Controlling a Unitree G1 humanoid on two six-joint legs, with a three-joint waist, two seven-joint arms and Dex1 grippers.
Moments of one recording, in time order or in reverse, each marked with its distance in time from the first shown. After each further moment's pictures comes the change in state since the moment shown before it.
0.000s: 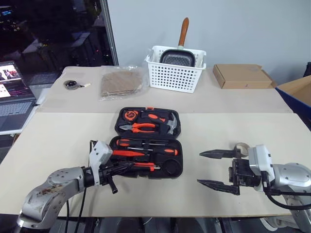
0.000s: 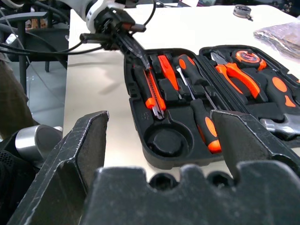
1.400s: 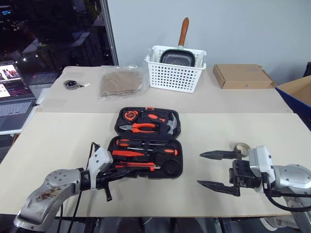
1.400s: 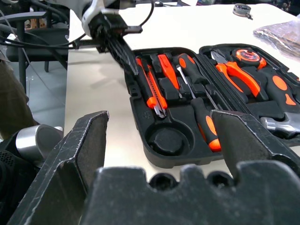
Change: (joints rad) left arm 0.037 0.090 -0.094 0.031 0.152 -0.174 -0.128; right arm 0.018 0.000 -0.007 -0.013 0.001 -0.002 -0.006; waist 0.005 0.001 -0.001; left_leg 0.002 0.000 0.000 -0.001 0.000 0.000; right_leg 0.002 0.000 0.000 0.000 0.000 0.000
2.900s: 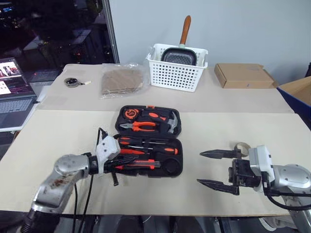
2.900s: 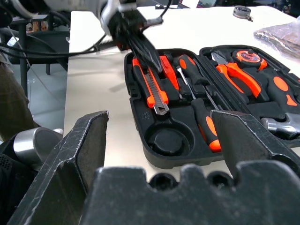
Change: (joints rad) left arm -0.168 -0.152 -0.044 0.133 0.234 -0.166 -0.070; right arm -0.013 0.018 0.005 0.021 -0.002 -0.016 0.005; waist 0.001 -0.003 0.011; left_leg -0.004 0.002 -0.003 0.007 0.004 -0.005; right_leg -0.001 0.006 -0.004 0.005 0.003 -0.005
